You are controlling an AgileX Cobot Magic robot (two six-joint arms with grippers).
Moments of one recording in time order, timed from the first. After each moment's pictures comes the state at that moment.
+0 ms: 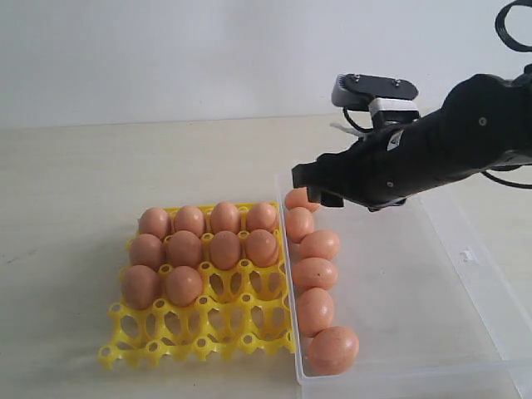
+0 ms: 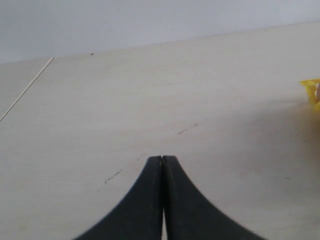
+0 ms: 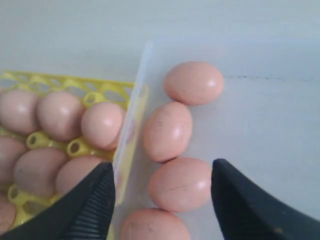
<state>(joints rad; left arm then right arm) 0.07 0.00 0.00 0.10 0.39 0.03 0.48 1.65 -0.92 0.27 0.24 0.08</state>
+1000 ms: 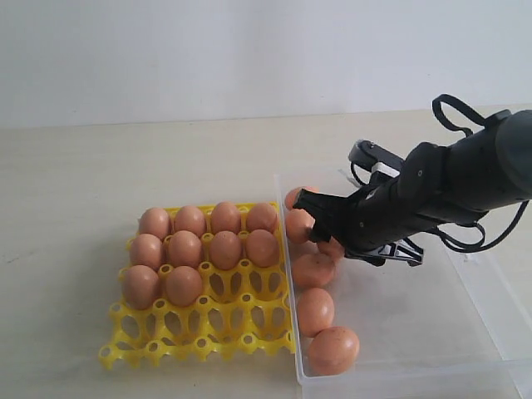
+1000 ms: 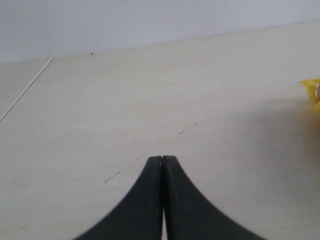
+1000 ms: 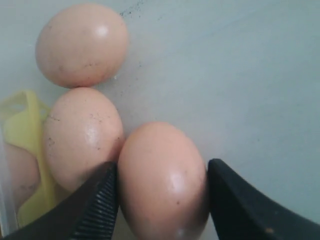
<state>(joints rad) 0.07 0.00 0.00 0.10 0.39 0.03 0.46 1.92 -0.92 0.58 0.10 0.24</state>
